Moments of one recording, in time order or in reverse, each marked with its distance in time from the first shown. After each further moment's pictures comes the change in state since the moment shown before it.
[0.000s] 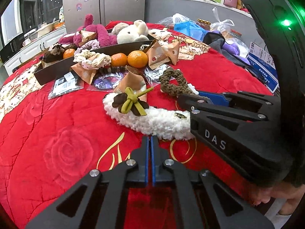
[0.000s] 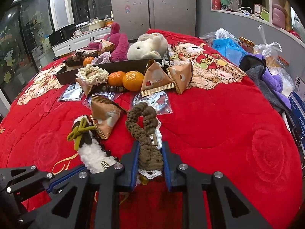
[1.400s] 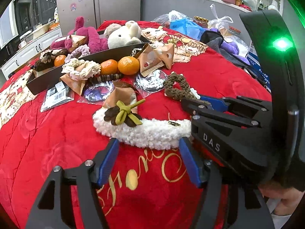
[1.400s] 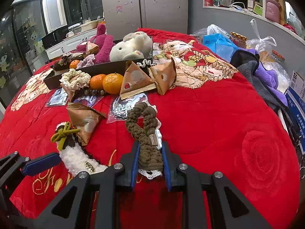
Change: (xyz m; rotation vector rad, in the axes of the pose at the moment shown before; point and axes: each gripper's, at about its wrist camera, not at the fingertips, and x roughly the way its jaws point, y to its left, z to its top) left arm 0.012 -0.010 0.026 0.023 0.036 -0.011; right arm 0.010 -0.025 0.006 0.038 0.011 -0.032
